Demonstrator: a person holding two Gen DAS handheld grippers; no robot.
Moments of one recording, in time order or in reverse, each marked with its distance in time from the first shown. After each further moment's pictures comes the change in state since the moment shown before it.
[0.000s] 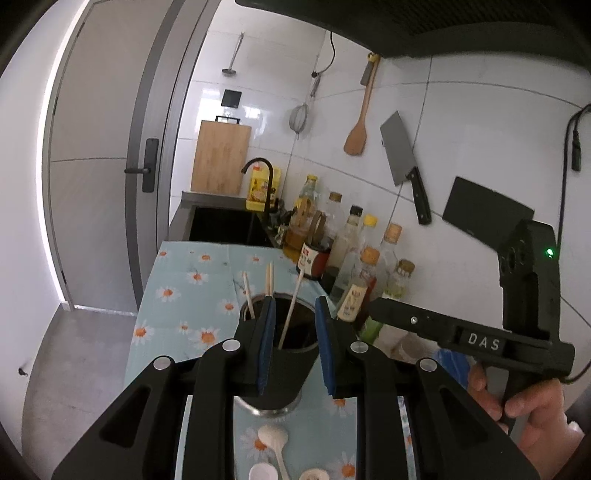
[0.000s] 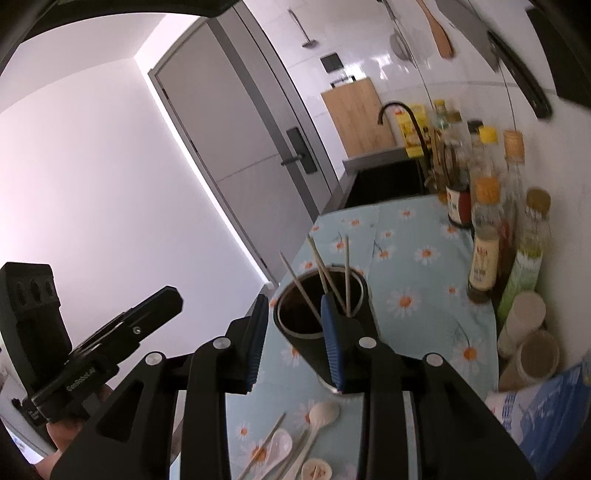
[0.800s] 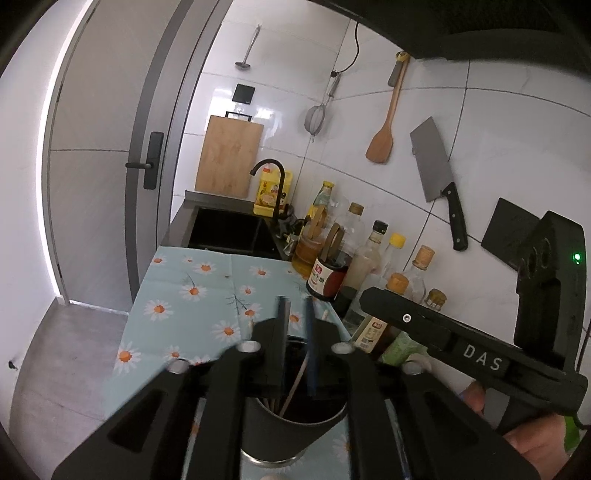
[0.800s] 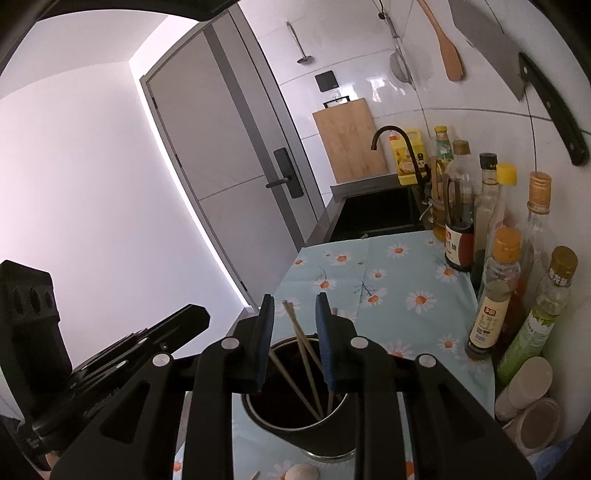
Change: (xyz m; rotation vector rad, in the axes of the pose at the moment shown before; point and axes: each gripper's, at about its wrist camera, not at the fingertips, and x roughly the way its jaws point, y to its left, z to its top) left arm 0.074 0.021 0.031 -0.057 -0.033 0.020; right arm 0.053 -0.005 0.047 -0.055 -0.101 -0.067
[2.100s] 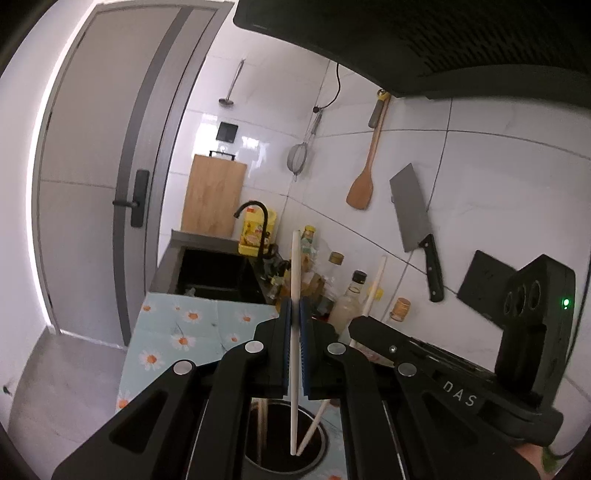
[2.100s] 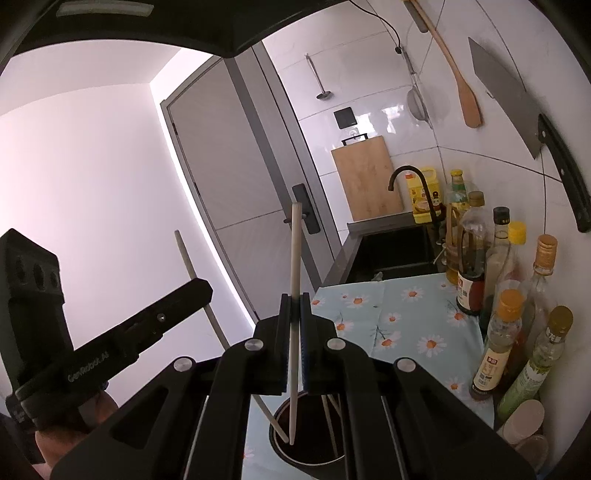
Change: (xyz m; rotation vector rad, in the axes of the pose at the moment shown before) left arm -0.017 -0.013 0.056 0.032 -0.115 -0.051; right arm -0.019 0.015 0.040 -0.030 -0.120 0.046
